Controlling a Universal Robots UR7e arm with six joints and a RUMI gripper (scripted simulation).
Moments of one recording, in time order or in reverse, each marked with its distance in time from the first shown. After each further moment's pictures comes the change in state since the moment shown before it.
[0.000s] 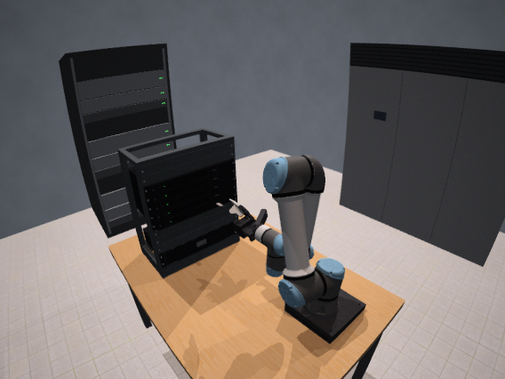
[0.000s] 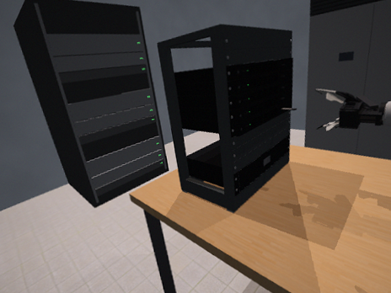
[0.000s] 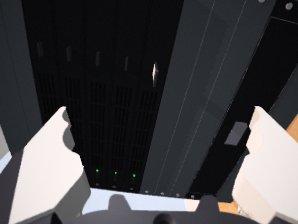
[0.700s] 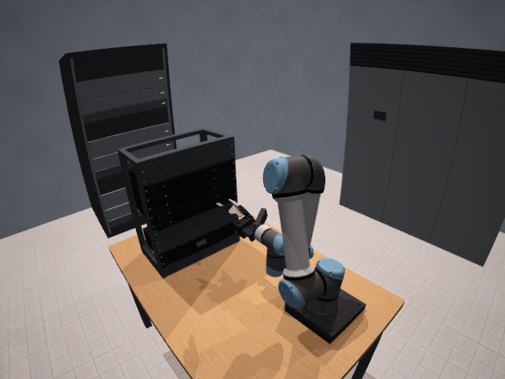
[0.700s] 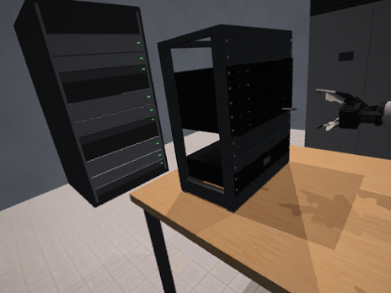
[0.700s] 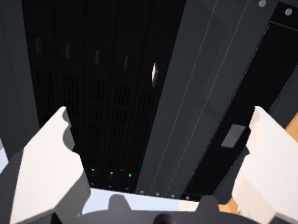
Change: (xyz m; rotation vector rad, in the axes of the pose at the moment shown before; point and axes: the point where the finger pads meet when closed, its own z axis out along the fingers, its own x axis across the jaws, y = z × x) arm 0.000 0.000 0.001 0.002 0.004 -0.035
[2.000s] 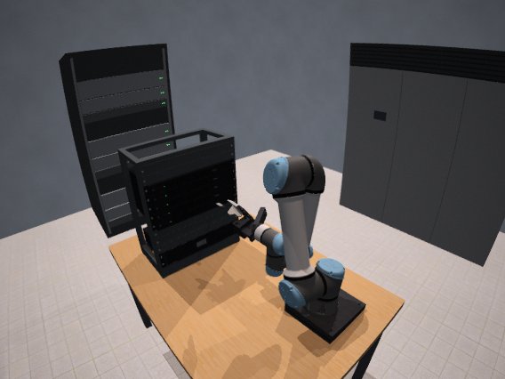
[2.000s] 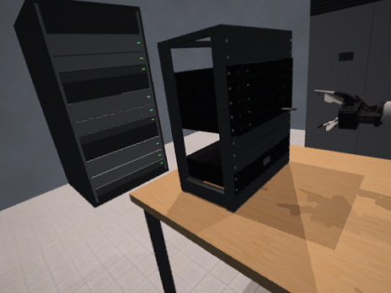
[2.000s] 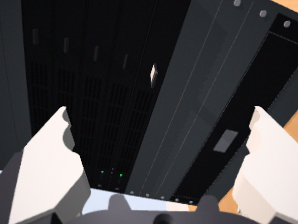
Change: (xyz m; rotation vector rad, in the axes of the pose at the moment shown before) arm 0.000 0.000 0.002 0.004 0.009 -0.076
